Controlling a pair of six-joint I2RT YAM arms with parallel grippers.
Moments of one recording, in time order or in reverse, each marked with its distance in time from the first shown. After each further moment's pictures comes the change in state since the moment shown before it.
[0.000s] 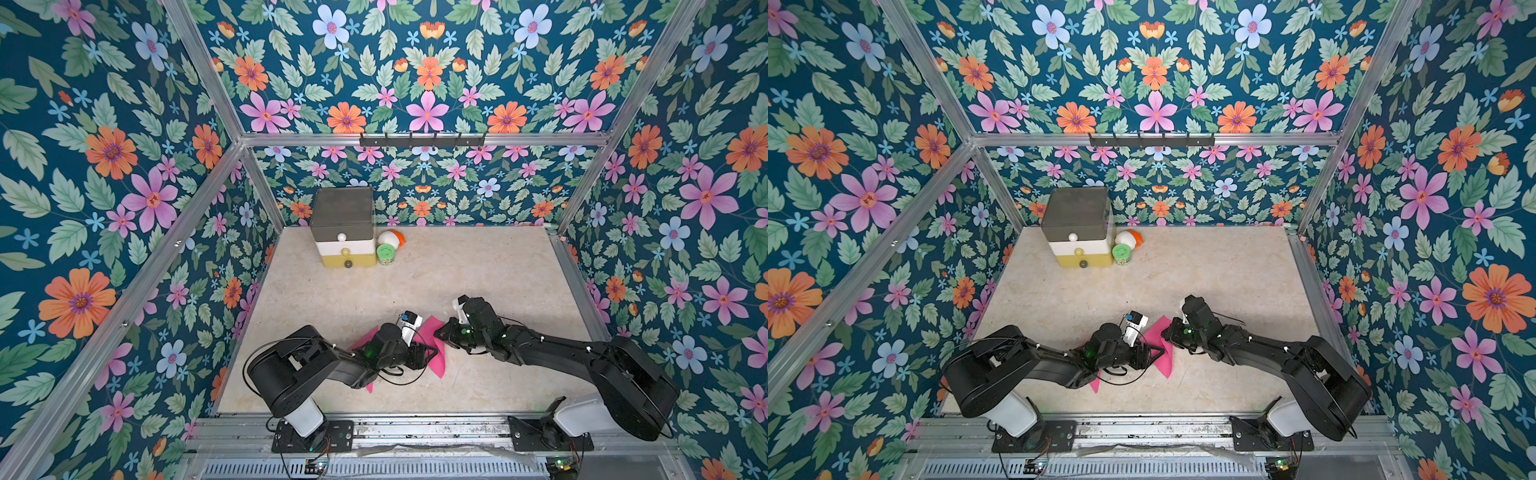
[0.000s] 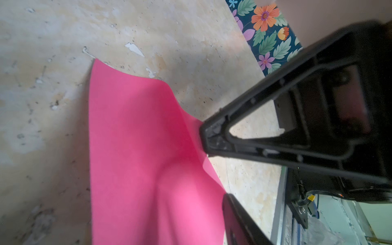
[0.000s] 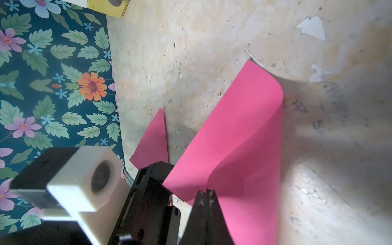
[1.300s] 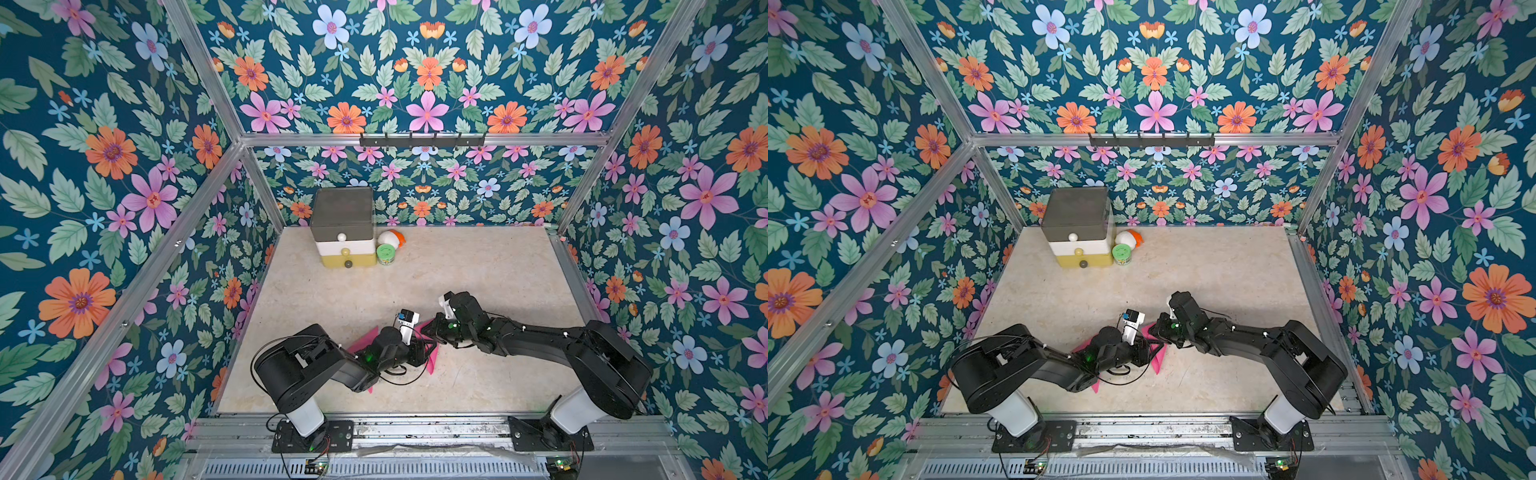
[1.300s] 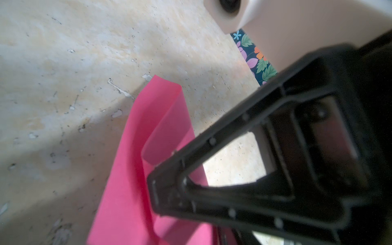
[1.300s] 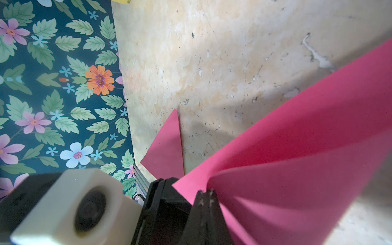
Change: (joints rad) left arm -0.031 0.036 -0.003 0.108 -0.140 -0.047; right arm 0.037 0.139 0.108 0.054 -0.037 0.051
